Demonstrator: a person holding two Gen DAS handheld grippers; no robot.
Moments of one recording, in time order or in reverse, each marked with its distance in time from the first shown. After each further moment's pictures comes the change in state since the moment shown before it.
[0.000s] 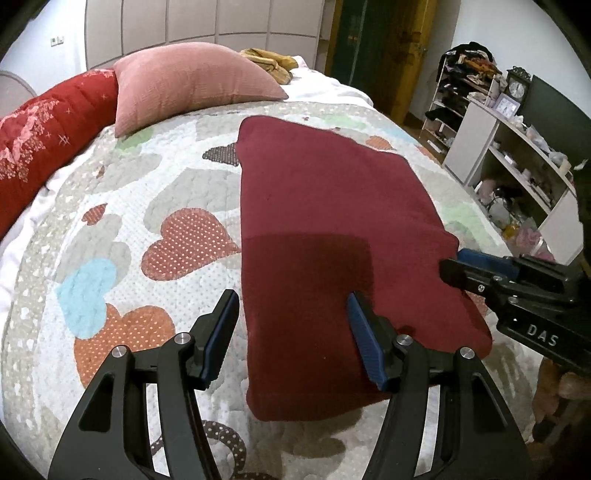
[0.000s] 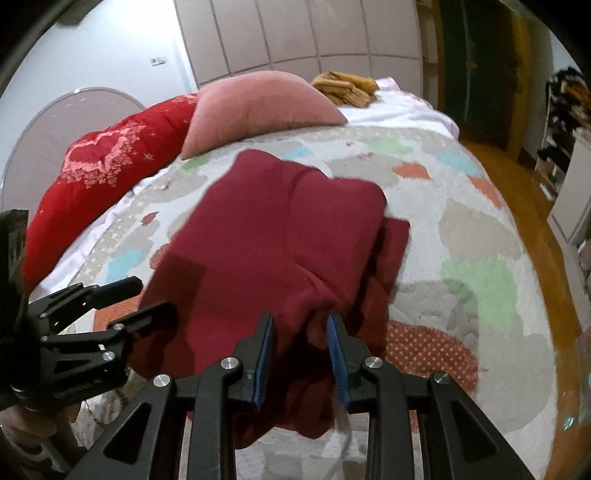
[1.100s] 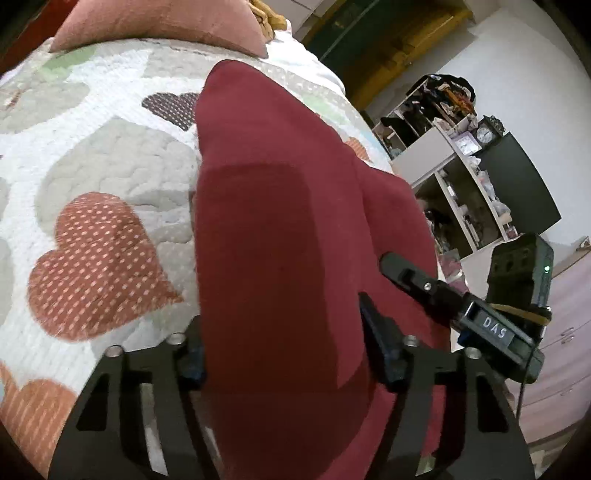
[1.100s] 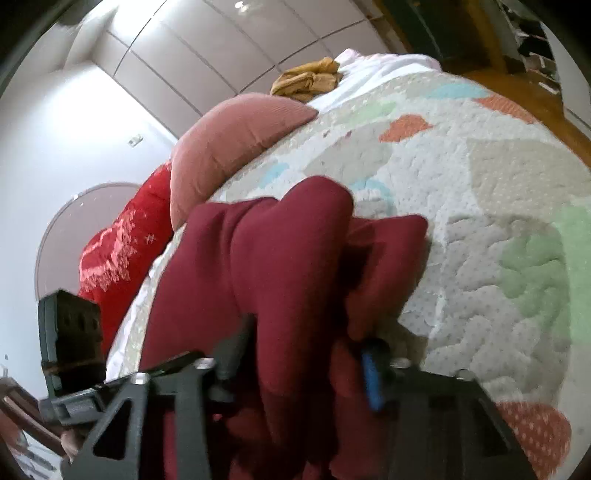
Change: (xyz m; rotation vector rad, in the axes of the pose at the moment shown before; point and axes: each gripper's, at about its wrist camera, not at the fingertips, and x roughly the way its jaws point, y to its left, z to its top) left arm 0.065 0.037 0.051 -0.224 0.148 -0.409; right arm 0.069 -0.057 0.034 0.373 -0.077 0.259
